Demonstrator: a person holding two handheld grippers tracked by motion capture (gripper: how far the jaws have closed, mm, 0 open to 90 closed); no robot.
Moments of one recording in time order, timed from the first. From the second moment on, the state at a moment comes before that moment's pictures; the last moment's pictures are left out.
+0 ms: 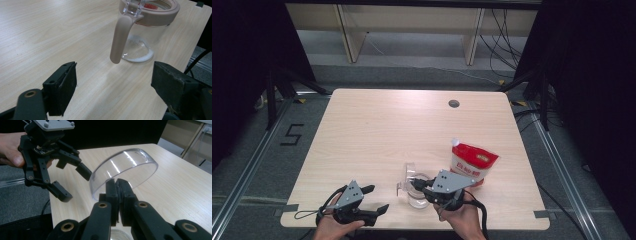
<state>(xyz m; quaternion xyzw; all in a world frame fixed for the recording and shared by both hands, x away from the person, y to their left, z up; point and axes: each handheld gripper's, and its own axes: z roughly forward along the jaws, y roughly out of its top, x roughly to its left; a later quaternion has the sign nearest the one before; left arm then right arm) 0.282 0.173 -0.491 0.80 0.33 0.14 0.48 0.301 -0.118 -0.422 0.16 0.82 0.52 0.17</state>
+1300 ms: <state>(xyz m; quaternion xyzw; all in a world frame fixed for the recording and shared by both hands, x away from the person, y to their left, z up) 0.285 0.172 -0.490 0.79 0.35 0.14 0.49 0.305 -0.233 -0.443 0.24 0.80 0.52 0.20</state>
